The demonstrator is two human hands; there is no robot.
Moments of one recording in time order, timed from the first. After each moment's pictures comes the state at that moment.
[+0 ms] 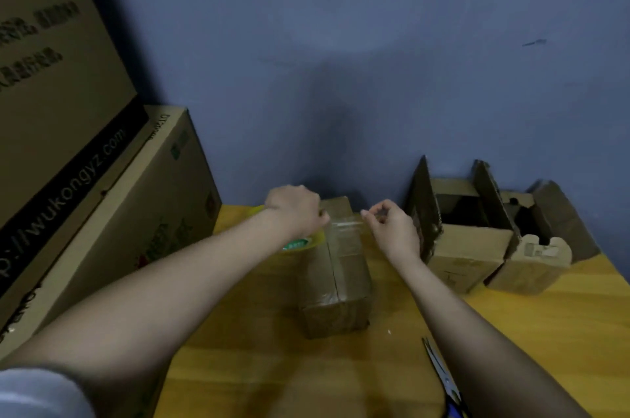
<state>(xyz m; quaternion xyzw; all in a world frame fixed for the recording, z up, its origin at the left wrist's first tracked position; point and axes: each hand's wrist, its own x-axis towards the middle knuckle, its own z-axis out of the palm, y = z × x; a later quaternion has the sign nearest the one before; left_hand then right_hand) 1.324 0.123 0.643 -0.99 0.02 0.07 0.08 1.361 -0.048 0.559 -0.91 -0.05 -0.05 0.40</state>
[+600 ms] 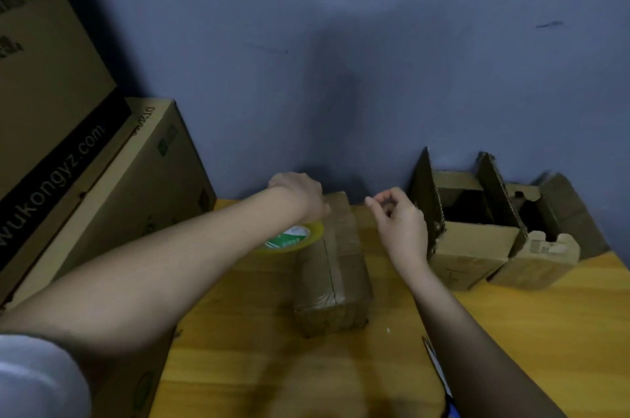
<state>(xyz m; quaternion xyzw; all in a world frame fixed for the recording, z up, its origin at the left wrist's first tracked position) 1.356 0.112 0.651 -0.97 0.00 0.18 0.14 1.363 -0.052 0.557 -0.89 -0.08 -0.17 0.41</state>
